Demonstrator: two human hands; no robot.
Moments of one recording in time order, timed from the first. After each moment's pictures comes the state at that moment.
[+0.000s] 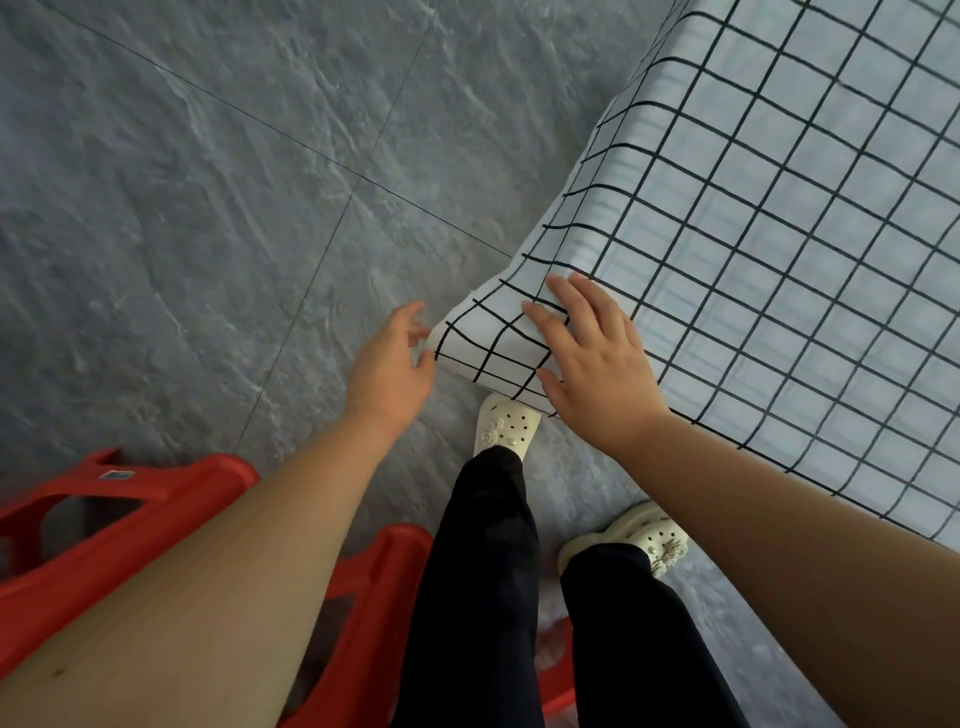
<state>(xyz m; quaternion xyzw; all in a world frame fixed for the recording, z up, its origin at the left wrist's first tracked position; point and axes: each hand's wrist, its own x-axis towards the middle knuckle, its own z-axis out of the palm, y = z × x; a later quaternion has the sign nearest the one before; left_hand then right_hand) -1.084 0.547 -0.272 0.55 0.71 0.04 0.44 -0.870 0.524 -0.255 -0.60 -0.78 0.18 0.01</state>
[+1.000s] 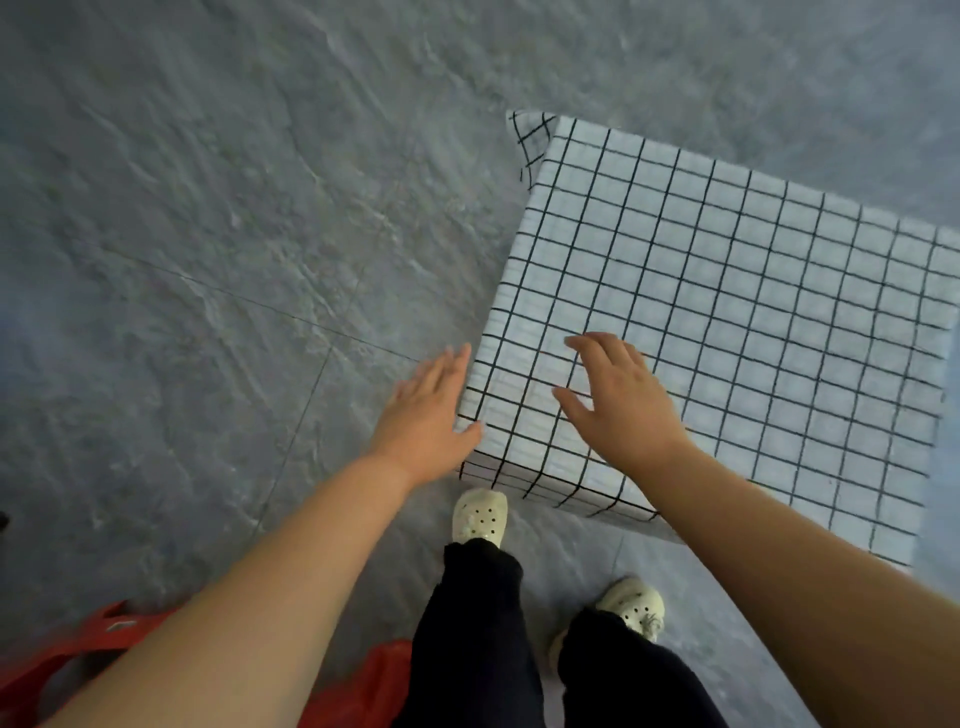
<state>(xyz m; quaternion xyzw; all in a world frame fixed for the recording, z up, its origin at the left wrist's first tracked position) -0.976 0.597 -0.136 0.76 0.54 -0.13 0.36 -0.764 0.553 -0.123 -0.71 -0.65 0.25 0.07</state>
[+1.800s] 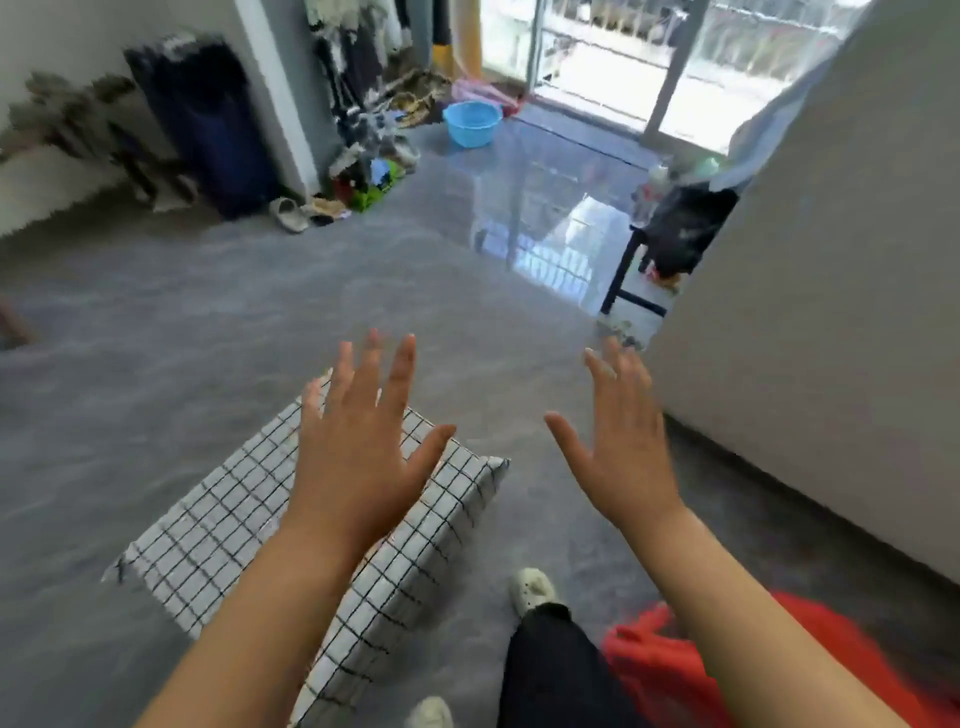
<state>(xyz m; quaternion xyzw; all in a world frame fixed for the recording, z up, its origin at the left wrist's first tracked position) -0.721 0.411 0.274 0.99 -0.02 0.04 0.12 -0.689 0.175 0.228 -0.96 -0.09 -0.12 0.22</state>
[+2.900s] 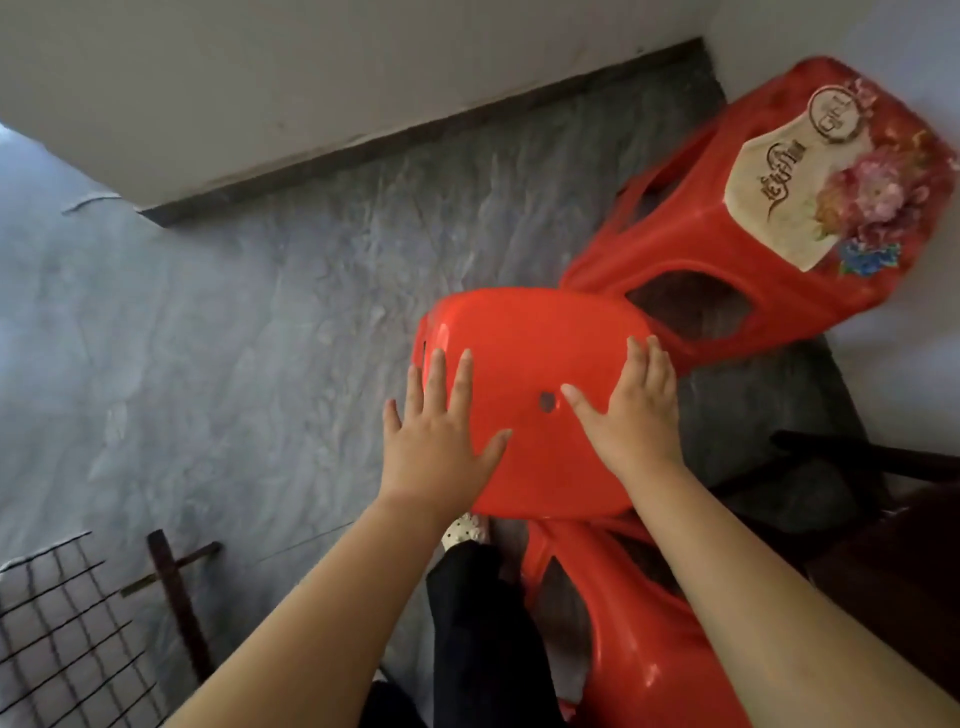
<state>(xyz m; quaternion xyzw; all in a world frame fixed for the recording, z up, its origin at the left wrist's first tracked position) -0.796 -0.153 -0.119 0.84 -0.45 -0.32 0.02 -0.946 -0.281 -0.144 -0.77 0.60 0.06 0.21</state>
